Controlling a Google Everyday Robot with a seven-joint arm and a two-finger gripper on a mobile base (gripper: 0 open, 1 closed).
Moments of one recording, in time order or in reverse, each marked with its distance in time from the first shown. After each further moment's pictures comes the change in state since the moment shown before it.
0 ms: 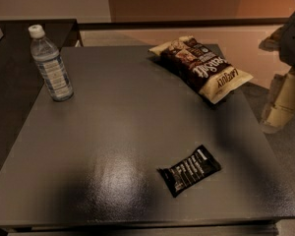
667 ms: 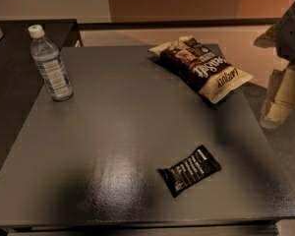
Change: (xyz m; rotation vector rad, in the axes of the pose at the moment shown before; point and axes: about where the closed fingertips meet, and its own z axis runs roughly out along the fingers) arm -0.003 -0.007 0.000 -0.019 -0.006 -0.043
